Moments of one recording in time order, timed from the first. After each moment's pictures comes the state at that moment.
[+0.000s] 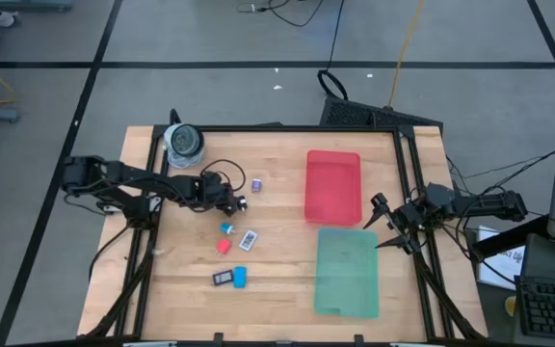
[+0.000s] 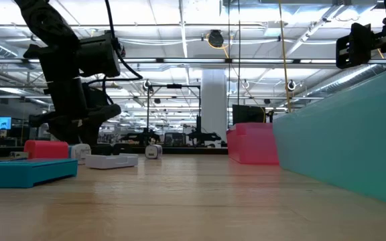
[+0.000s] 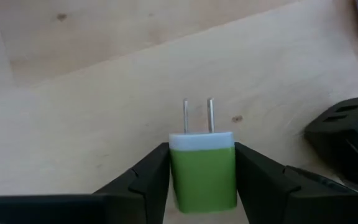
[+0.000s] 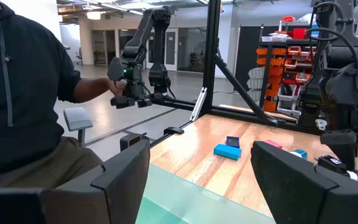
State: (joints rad) left arm 0.12 1.43 0.59 -0.47 -0.31 -1.10; right arm 0.08 0.01 0.02 0.10 -0.47 0.01
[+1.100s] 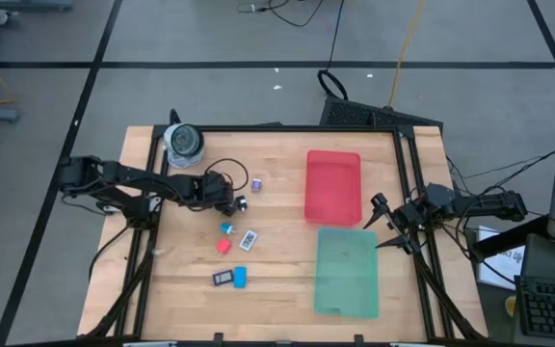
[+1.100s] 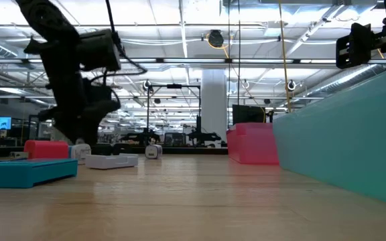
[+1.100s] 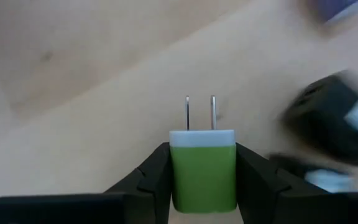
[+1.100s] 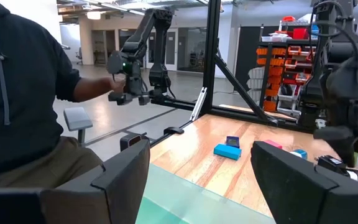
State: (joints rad) left arm 0.12 1.39 0.62 -0.48 -0.31 -0.90; right arm 0.08 0.01 0.02 0.10 -0.47 0.01
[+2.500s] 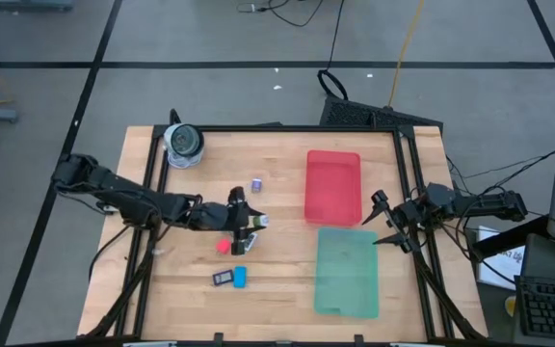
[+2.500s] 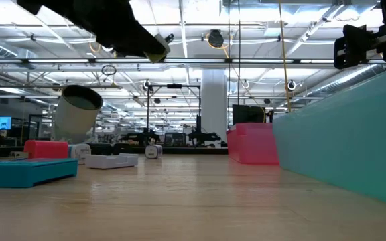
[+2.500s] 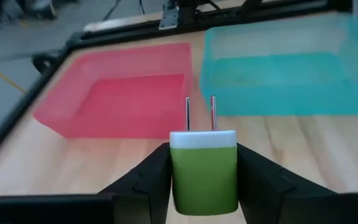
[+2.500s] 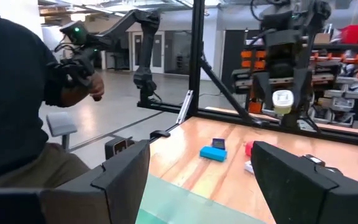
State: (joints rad) left arm -0.25 1.34 0.74 0.13 -0.33 0.03; right arm 0.08 0.01 0.02 0.11 -0.41 0.01
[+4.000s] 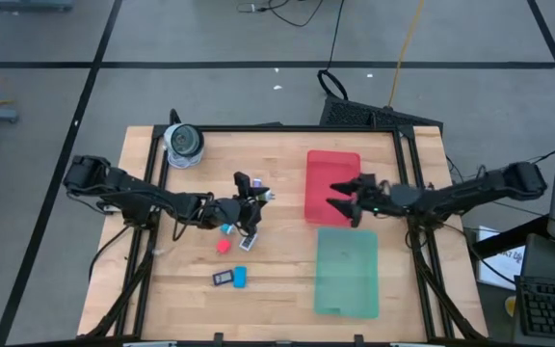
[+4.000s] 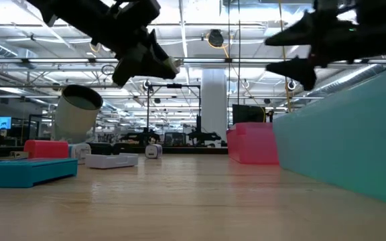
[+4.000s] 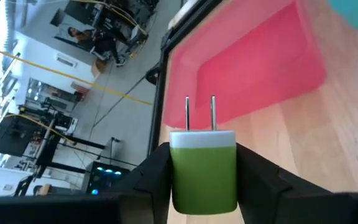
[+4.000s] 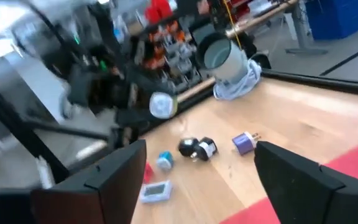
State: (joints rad) left arm -0.18 1.47 0.77 0.26 -0.67 0.66; right arm 0.08 0.98 0.24 0.71 0.30 0.48
